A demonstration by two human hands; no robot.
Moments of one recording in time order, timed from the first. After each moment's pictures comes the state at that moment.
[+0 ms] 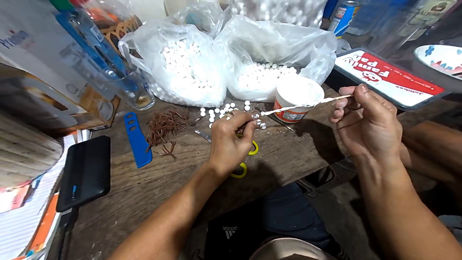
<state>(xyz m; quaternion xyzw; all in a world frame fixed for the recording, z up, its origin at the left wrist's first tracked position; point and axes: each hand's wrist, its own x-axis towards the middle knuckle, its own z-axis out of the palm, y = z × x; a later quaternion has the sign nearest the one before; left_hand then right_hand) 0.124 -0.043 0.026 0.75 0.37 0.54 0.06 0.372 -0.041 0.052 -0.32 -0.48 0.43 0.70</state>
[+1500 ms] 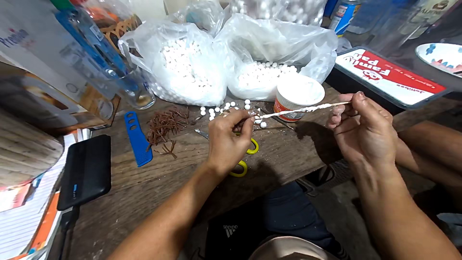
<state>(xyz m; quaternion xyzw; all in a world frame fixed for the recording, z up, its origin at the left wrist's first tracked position) 0.123 -0.043 0.028 0.74 0.39 0.55 0.06 0.369 -0.049 0.040 -0.33 -0.46 0.43 0.70</state>
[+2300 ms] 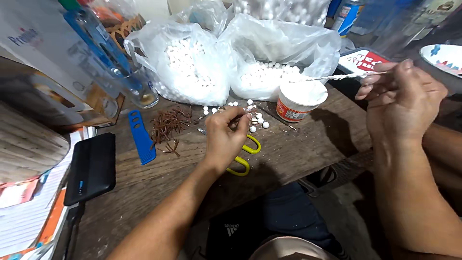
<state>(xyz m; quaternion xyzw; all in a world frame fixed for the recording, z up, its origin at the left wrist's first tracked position) 0.114 -0.042 0.031 0.72 0.42 0.54 0.08 0.407 -0.018 0.062 -0.34 -0.54 0.27 0.72</state>
